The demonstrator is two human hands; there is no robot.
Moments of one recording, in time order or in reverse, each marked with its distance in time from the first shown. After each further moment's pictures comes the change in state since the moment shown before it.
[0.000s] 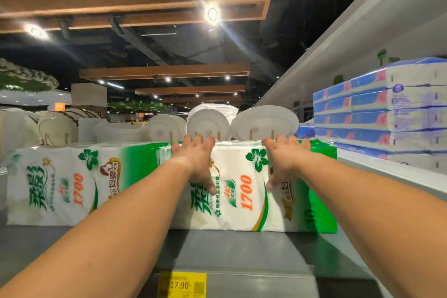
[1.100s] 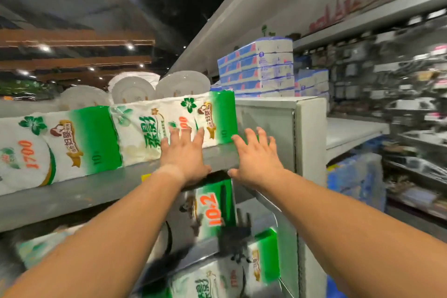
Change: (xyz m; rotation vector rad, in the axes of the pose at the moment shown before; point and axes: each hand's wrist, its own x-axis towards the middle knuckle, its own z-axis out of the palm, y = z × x) left_hand -0.238 0.072 0.006 -0.164 0.125 0.337; right_hand -0.315 -0.072 0.031 0.104 0.143 0.333
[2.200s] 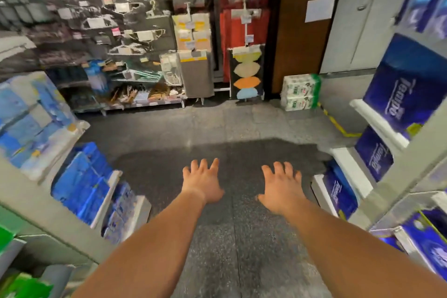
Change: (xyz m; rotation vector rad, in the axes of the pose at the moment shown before) left_hand -0.485 0.506 0.025 -0.288 -0.446 1.263; right_hand -0.753 0.180 -0.075 -0.222 -0.418 1.416
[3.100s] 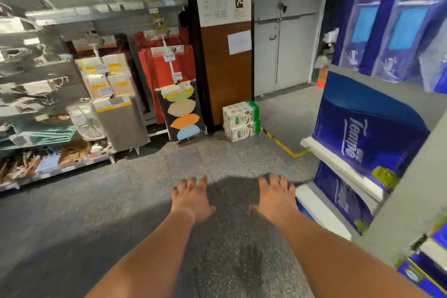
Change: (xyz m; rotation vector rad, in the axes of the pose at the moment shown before) left_hand 0.357 0.121 -0.073 -0.022 0.012 0.266; right_hand 0.279 0.159 -0.059 0.087 0.088 0.341
